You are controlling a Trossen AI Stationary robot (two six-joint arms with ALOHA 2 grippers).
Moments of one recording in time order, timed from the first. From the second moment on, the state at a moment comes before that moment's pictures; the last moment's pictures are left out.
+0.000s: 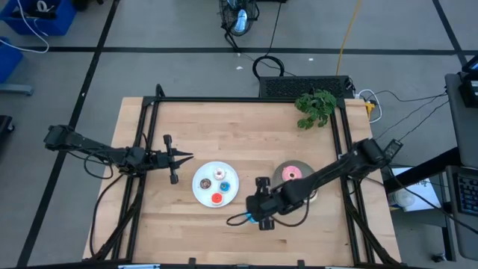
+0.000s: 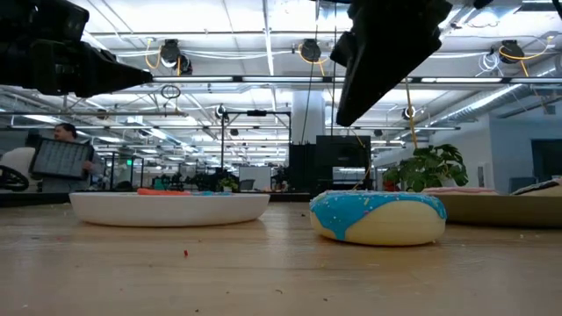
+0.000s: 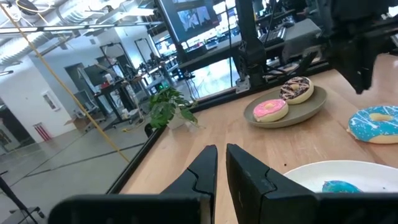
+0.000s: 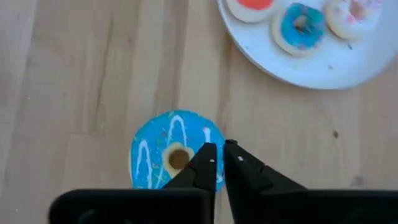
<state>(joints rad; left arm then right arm) -0.23 0.50 0.01 0.53 -0.41 0.39 0.44 1.86 1.39 -0.66 0.23 0.31</state>
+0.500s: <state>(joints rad) -0.23 0.50 0.01 0.52 -0.41 0.39 0.40 1.87 1.38 -0.63 0.13 0.26</state>
